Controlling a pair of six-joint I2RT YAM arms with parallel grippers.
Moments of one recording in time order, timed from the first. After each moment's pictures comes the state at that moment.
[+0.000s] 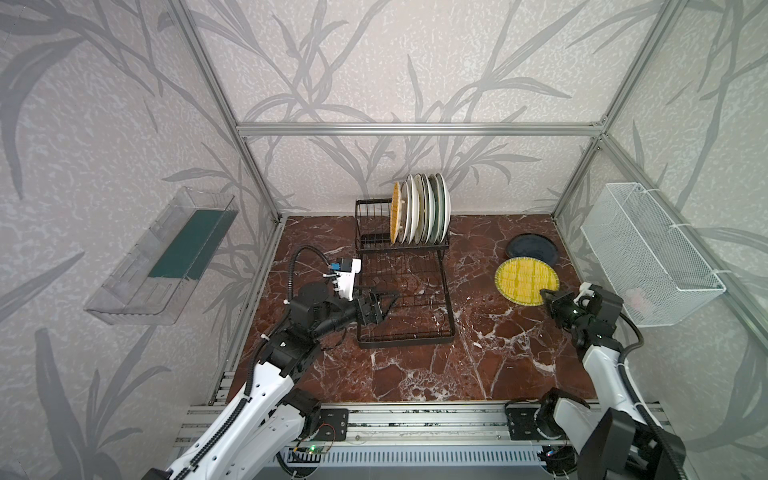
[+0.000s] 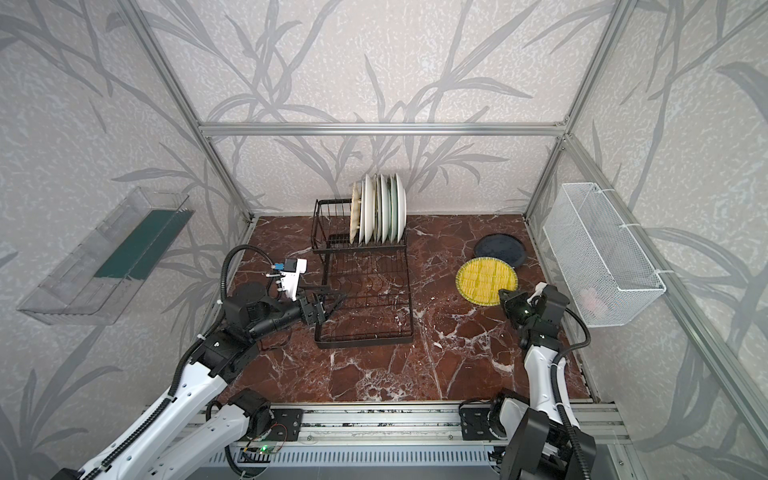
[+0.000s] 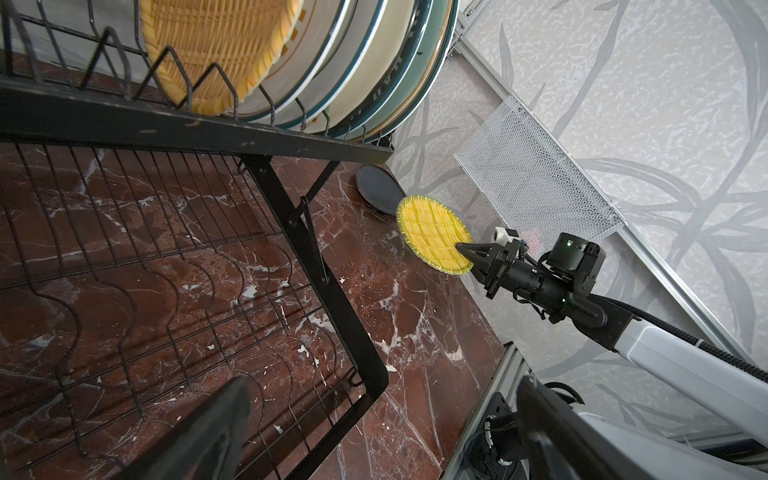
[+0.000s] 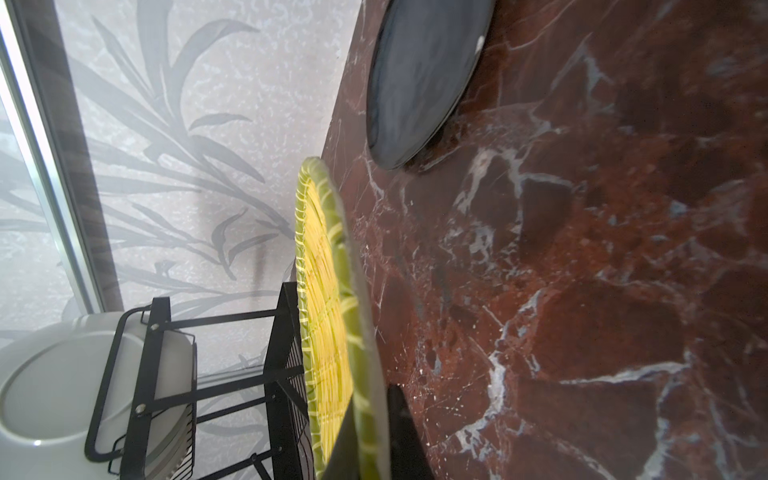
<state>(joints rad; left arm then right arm) -0.44 0.74 0.65 -0.15 0.44 -0.58 -0.41 0.96 0.46 -0.06 -0.57 0.95</state>
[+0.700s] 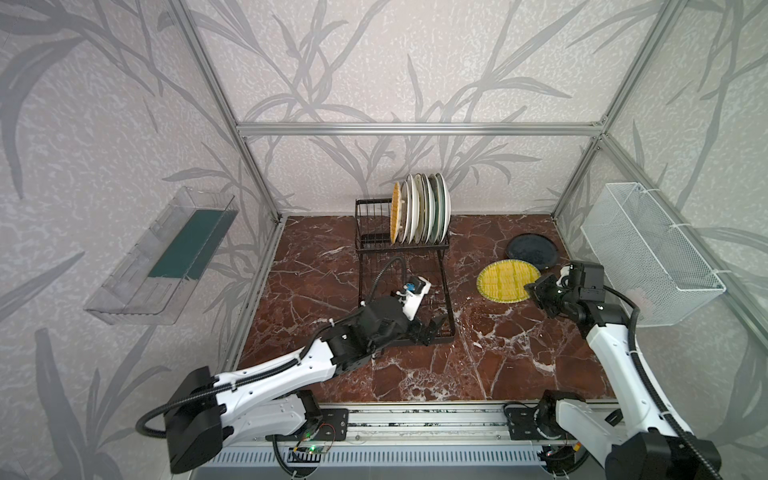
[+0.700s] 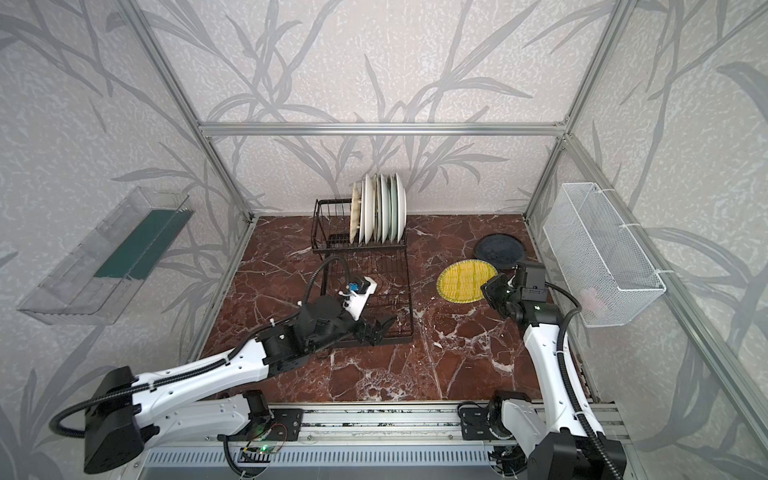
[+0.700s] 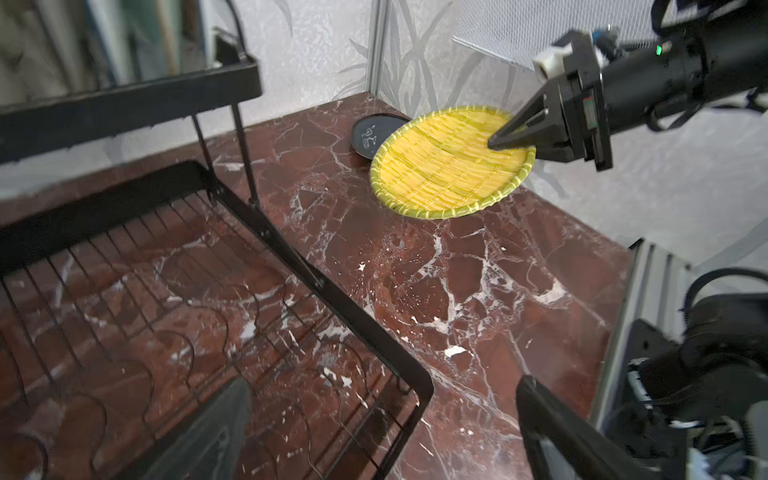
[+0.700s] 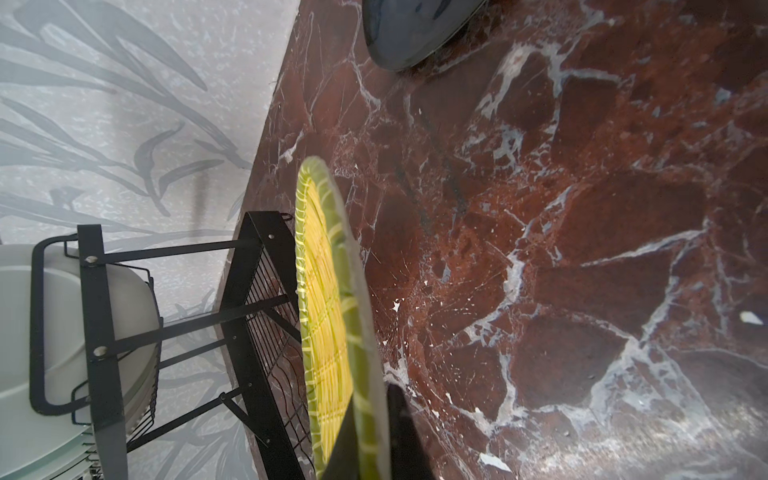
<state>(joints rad) -1.02 1.17 0.73 0.08 -0.14 -0.12 -0.09 1.00 0.83 -0.61 -0.33 0.95</state>
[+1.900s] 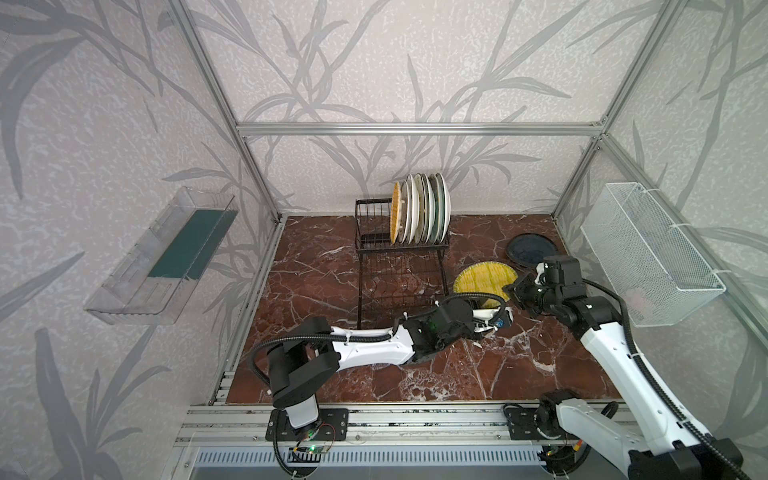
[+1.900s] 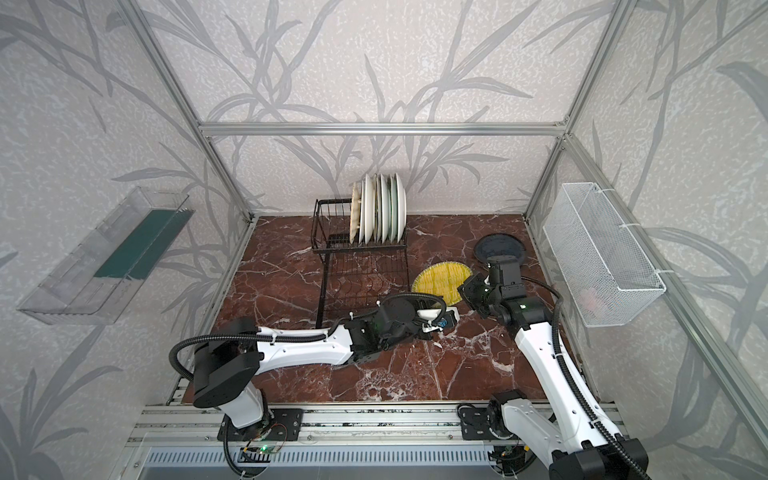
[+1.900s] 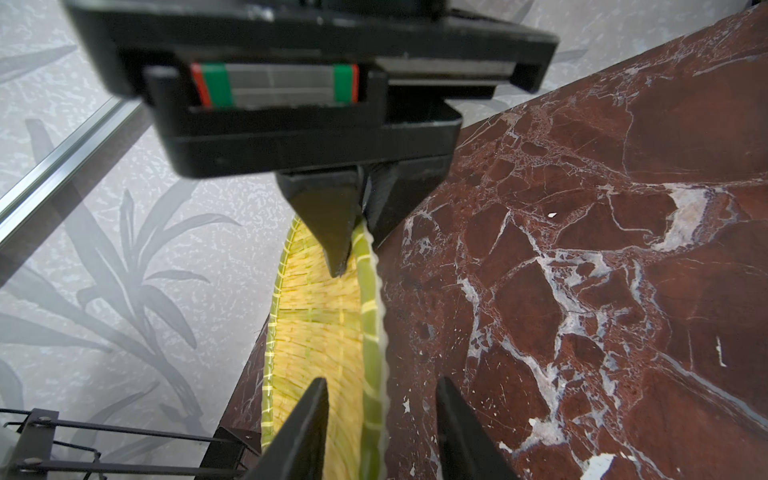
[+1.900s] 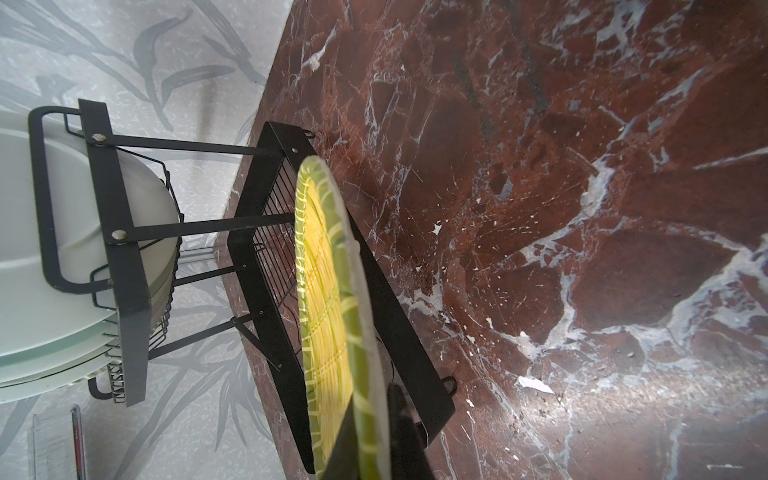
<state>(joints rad) -1.16 1.73 1.06 0.38 -0.22 0.64 0.17 0.99 0.91 -0.70 -0.26 1.06</state>
